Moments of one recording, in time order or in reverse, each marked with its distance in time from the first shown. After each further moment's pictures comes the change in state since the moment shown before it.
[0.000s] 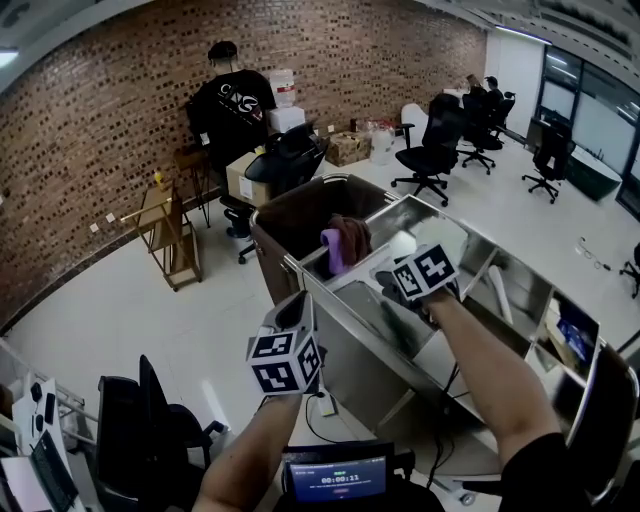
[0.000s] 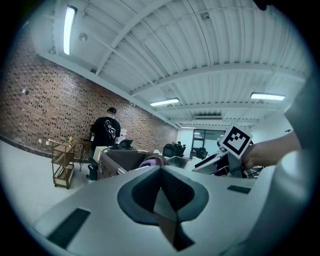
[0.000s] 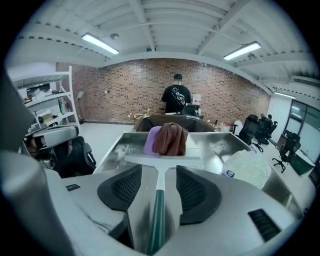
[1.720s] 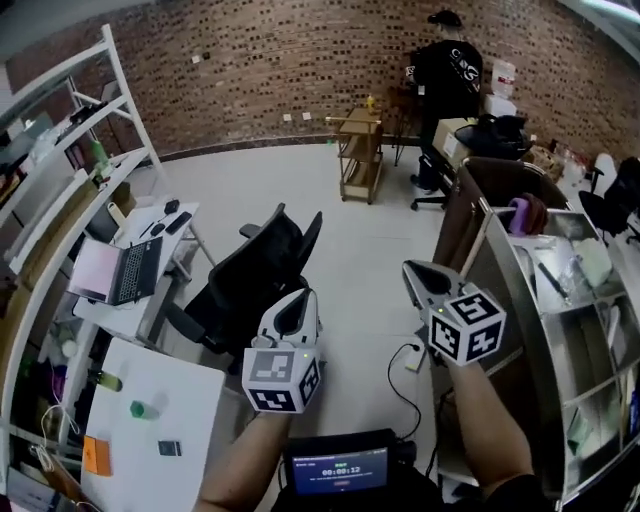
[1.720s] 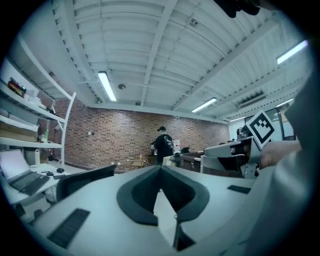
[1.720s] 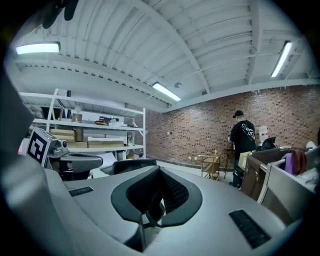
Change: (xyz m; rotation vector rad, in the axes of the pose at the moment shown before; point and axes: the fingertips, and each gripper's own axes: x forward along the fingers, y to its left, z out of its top) left arm -0.583 0.074 -0.089 0.092 -0.111 0.639; right arm -0.185 0.566 -0.067 -0.199 -0.569 0.624
